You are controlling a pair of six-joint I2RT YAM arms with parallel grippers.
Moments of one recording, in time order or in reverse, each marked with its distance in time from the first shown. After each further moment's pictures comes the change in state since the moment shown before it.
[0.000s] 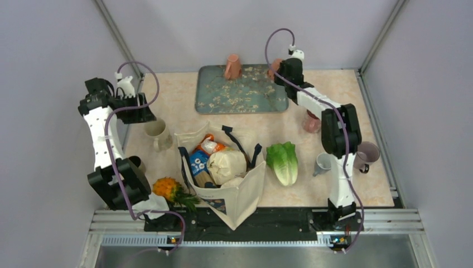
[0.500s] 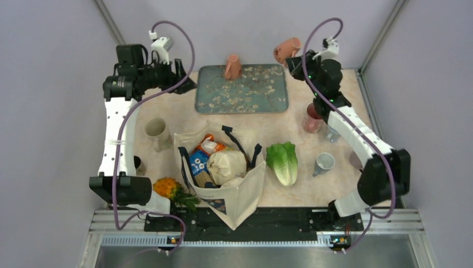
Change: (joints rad) left arm -0.422 0.000 0.324 0.095 0.117 -0.264; right arm -0.025 -0.633 -0.439 0.169 -0.166 0.158
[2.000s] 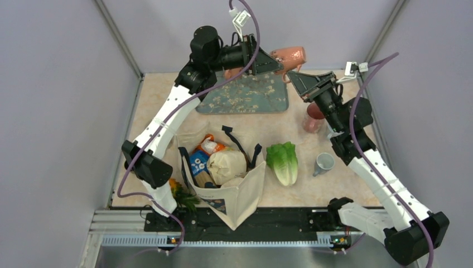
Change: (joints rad) left arm -0.624 0.269 0.199 0.847 0.169 -0.861; right arm 0.138 -0.602 -0.325 0.107 -0.097 0.402
